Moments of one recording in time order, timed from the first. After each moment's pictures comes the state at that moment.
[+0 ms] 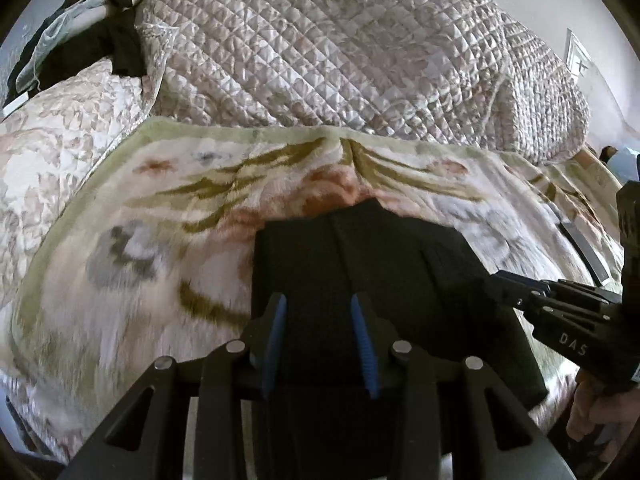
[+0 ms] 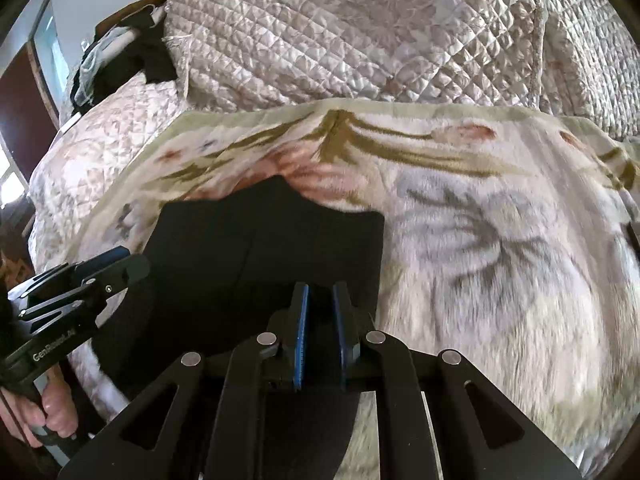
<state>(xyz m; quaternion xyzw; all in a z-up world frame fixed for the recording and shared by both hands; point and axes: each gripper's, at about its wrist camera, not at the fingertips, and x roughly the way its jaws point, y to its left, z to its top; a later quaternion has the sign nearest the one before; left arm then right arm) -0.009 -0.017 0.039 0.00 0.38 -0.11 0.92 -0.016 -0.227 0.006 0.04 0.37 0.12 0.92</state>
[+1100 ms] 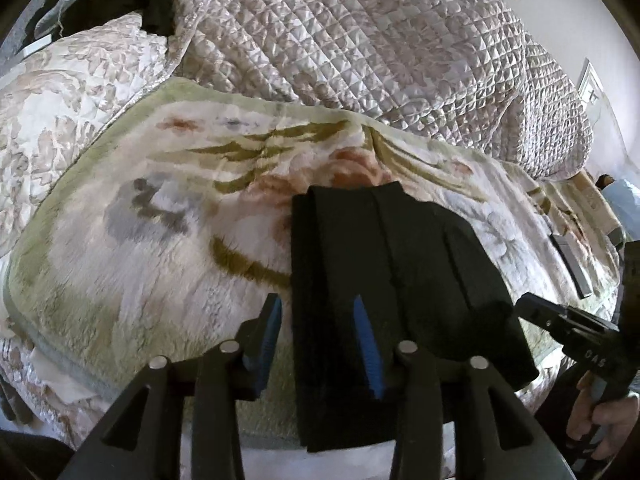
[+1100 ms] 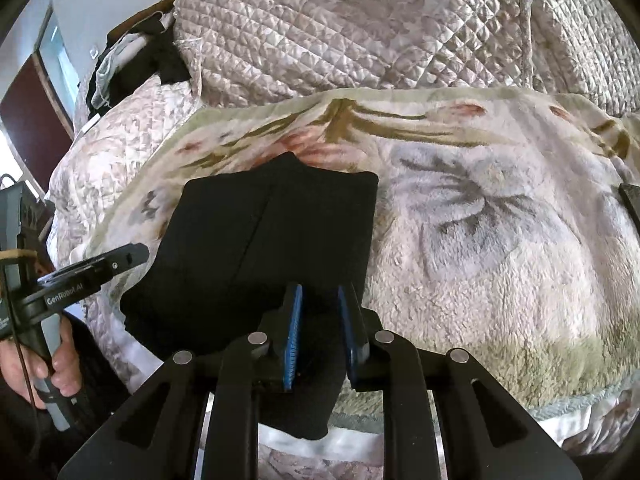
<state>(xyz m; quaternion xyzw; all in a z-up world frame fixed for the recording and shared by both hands) -0.010 0.024 0.037 -0.07 0.41 -0.12 0.90 -0.039 -0.247 0.007 0.07 0.39 0.15 0.91</state>
